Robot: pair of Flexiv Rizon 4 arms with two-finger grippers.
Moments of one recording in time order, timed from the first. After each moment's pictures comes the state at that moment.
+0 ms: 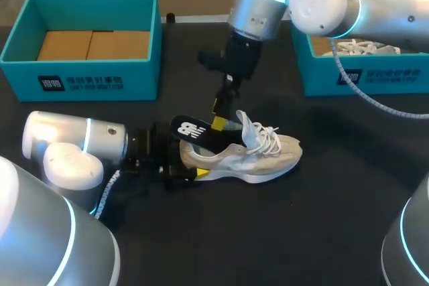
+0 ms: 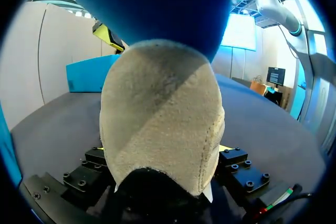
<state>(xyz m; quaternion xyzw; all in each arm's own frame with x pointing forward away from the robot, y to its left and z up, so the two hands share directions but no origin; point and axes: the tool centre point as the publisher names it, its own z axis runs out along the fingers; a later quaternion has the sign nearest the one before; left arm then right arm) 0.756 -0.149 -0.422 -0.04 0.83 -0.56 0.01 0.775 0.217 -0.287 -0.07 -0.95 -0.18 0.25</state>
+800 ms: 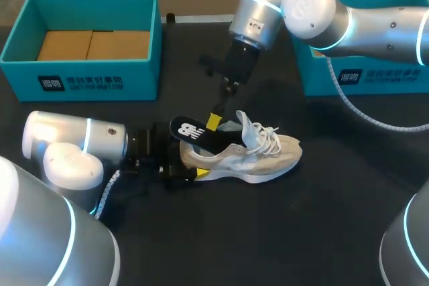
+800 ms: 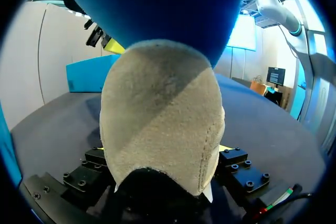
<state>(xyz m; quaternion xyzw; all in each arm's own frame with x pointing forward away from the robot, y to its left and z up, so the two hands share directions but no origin) 0.756 -0.149 -0.422 -0.04 0.83 -0.56 0.01 0.770 0.227 -0.310 -0.10 -0.91 -0.19 0.36</state>
